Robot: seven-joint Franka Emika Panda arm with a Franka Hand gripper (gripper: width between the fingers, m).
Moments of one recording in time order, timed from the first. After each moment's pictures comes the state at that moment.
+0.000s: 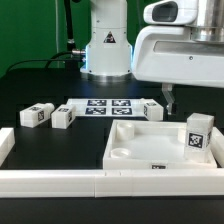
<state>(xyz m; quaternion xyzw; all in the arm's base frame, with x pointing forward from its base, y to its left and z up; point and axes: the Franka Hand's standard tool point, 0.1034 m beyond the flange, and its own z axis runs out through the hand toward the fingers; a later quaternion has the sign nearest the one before) 0.637 0.088 0.095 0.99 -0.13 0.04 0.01</state>
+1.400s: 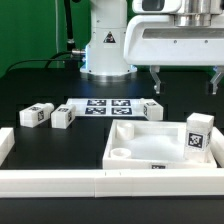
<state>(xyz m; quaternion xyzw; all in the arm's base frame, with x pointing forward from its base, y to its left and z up) 0.539 0.093 0.098 1.00 -0.05 0.05 0.00</state>
